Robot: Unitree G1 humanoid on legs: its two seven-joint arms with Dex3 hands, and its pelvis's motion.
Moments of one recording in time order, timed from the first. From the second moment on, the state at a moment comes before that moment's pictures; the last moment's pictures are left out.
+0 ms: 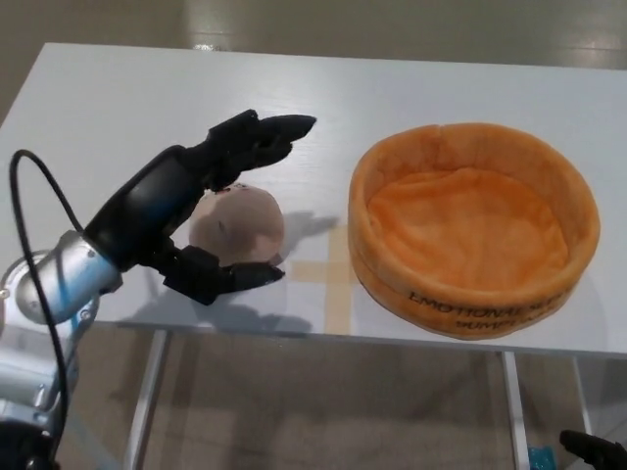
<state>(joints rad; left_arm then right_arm) -0.47 0.44 -0.12 0.33 -0.04 -0.37 -0.46 -0.27 -0.14 -0.27 1.32 -0.03 -0.39 -0.21</state>
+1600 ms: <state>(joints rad) -0.80 0.41 -0.46 1.19 0.48 -0.52 0.28 -0.27 -0.15 -0.24 1.32 -0.03 -0.39 -0.21</state>
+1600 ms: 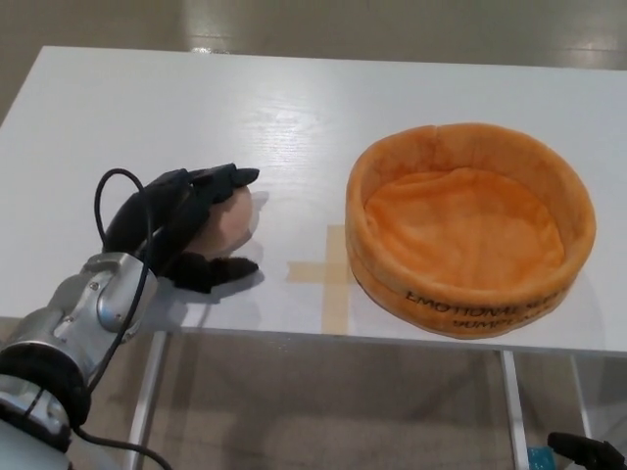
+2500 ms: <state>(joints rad) -0.79 0.39 -0.41 1.21 0.47 -0.55 0.39 -0.29 -0.15 -0.25 1.32 -0.03 -0.38 -0.20</state>
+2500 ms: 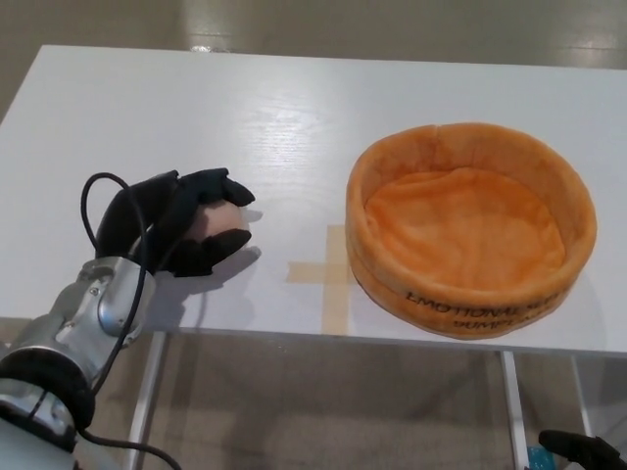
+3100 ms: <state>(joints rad) -0.79 0.41 -0.25 0.79 0.42 -0.62 0.33 -0.29 -0.15 -0.25 1.32 -0.02 -0.38 -0.19</state>
